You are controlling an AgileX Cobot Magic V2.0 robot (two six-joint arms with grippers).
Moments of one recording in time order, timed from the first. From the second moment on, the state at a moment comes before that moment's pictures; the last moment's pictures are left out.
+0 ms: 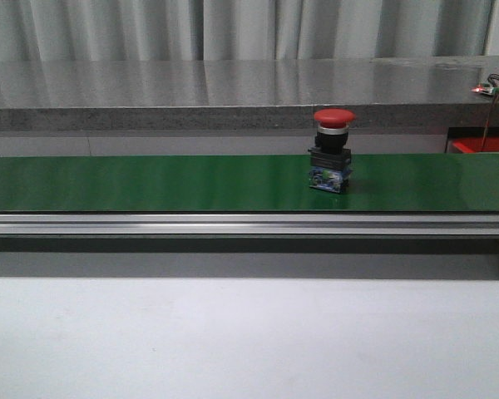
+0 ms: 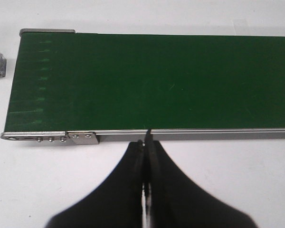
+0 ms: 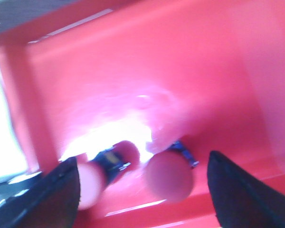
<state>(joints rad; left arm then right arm) 0.02 1.05 -1.00 -0.19 0.87 0.10 -0.46 2.10 -1.99 0.26 1.07 -0.13</state>
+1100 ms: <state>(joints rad) 0.02 1.05 -1.00 -0.19 0.87 0.10 0.14 1.69 -1.50 0.26 1.06 -0.21</state>
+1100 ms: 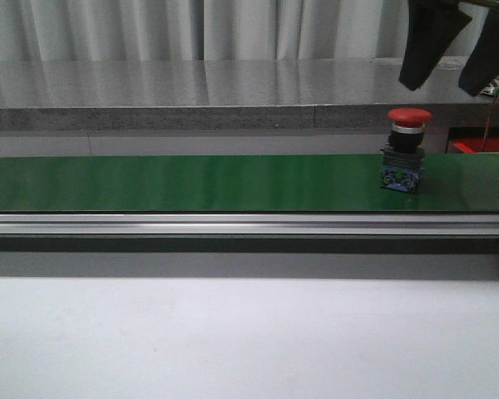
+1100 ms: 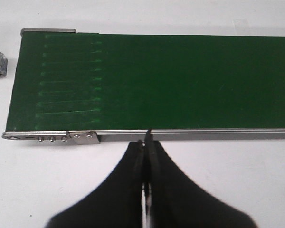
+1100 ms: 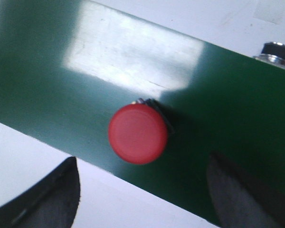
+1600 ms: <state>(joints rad) 0.02 1.05 -1.00 -0.19 0.87 0.10 0.13 1.74 -1.47 0.18 0.99 -0.21</state>
